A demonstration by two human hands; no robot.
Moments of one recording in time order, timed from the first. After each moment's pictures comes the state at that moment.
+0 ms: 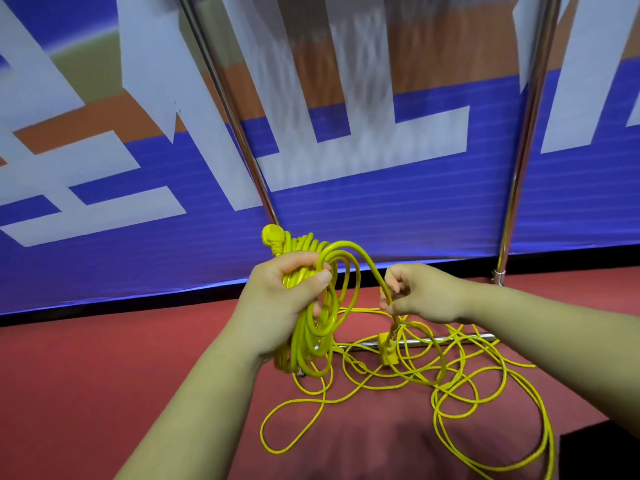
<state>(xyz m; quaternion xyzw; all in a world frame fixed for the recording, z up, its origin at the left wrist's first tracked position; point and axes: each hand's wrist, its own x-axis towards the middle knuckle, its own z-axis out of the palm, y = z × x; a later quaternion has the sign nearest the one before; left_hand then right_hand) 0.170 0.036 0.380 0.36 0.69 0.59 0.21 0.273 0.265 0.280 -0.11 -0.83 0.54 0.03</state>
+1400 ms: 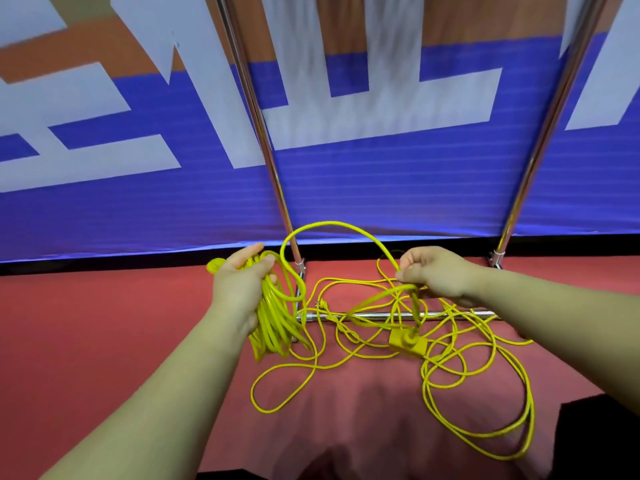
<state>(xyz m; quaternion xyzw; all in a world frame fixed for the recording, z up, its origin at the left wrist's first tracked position) 0.095 0.007 0.294 0.01 0.68 0.72 0.17 0.263 0.266 0.238 -0.25 -0.74 0.62 0.02</state>
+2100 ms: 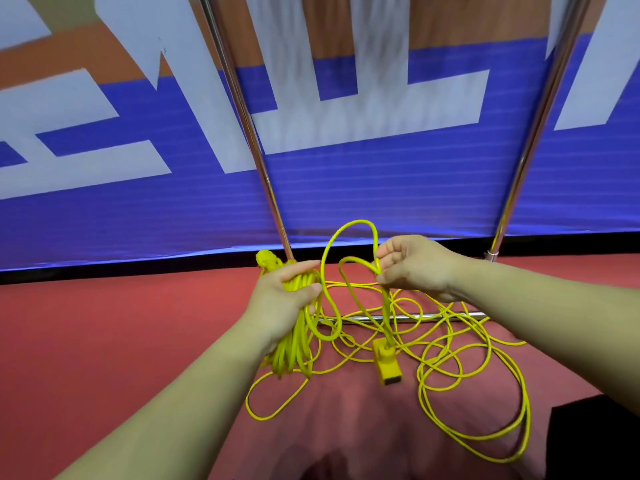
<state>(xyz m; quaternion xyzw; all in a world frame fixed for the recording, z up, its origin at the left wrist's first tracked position) 0.137 0.032 0.284 0.22 0.75 0.57 0.26 0.256 0.246 0.280 -0.24 -0.69 0.68 0.02</state>
